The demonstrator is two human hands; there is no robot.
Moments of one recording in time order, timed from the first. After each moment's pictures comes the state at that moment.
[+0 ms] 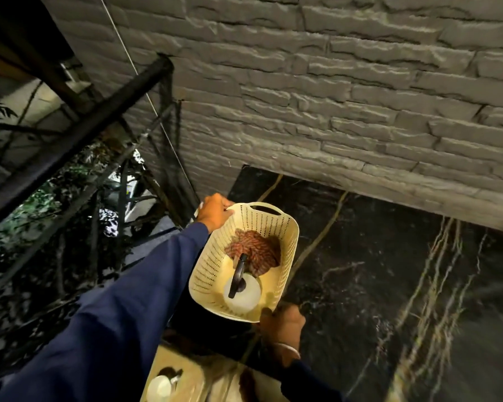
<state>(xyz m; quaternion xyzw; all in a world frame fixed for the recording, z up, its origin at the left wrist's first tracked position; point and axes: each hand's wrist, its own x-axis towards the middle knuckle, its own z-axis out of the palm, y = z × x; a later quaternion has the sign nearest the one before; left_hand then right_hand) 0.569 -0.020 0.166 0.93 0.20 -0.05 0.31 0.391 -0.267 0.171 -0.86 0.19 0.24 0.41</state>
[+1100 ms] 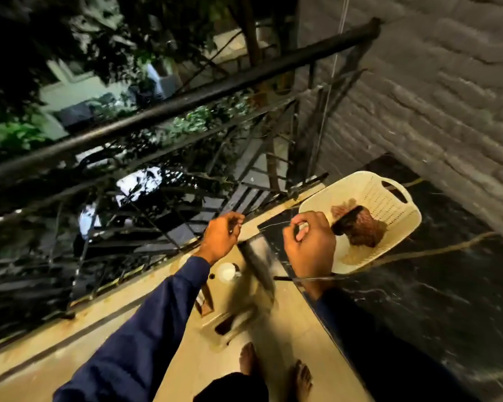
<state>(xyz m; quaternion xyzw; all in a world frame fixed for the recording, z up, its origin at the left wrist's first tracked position) 0.186 -0.048 0.191 0.84 0.40 0.14 0.34 0.319 -0.219 0.260 -0.80 -0.34 -0.05 0.49</state>
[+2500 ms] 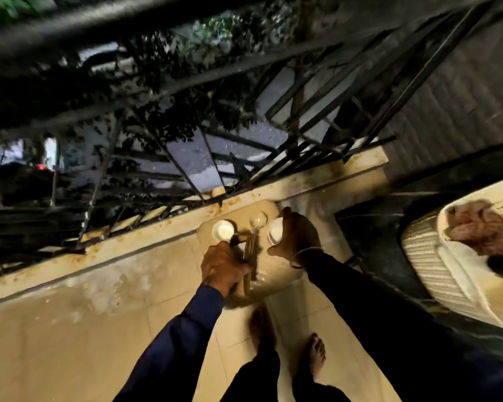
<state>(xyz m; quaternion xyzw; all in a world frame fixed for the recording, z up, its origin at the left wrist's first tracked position) 0.038 0.004 0.067 0.63 0.68 -0.12 0.36 0.211 -0.017 0.055 -0.80 -0.54 0.28 0.02</state>
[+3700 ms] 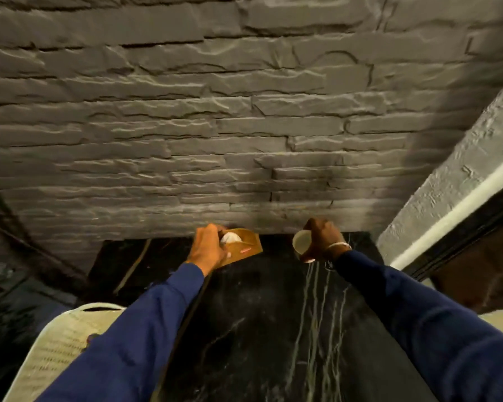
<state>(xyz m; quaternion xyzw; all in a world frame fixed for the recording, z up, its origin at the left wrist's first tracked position) 0.709 -0.368 0.234 0.95 0.06 -0.09 0.30 0.703 -0.643 0.249 -0.97 0.03 0.15 0.17</state>
